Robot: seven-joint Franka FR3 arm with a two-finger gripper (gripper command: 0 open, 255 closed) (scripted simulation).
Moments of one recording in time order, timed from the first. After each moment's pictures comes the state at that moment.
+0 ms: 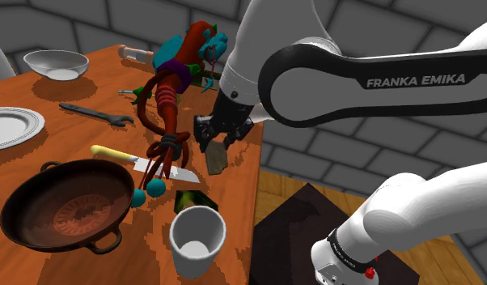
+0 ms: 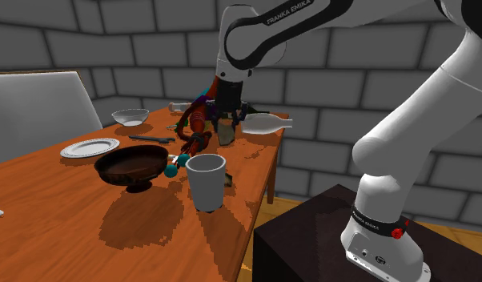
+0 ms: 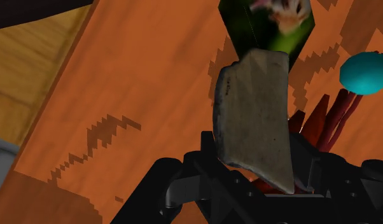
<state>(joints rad) -0.03 -0.48 0.61 -2.38 0.26 2.15 0.70</state>
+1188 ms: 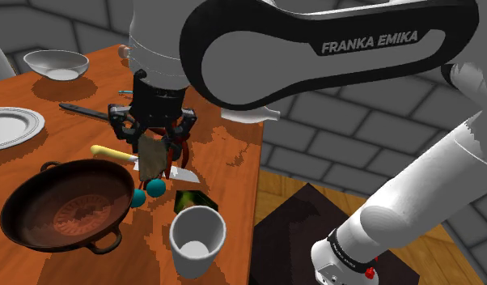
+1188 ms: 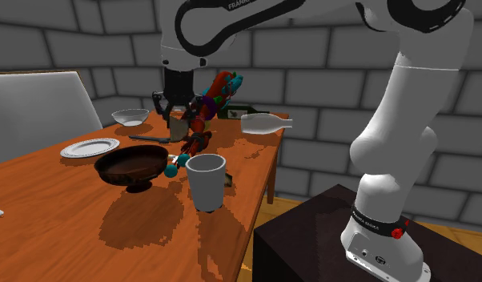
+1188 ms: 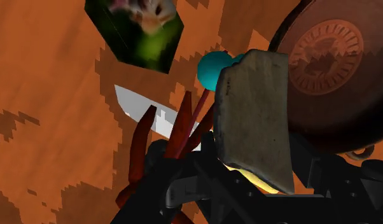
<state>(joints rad) -0.12 -0.07 0.91 -1.94 -0.04 2.06 1.08</state>
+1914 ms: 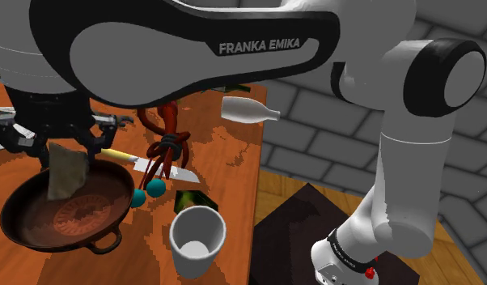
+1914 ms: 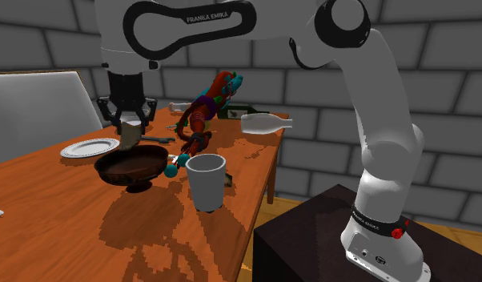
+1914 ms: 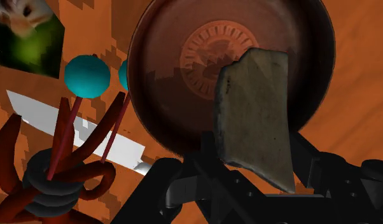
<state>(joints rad) 0.23 0.48 0.89 -1.42 -0.52 1.86 1.43</state>
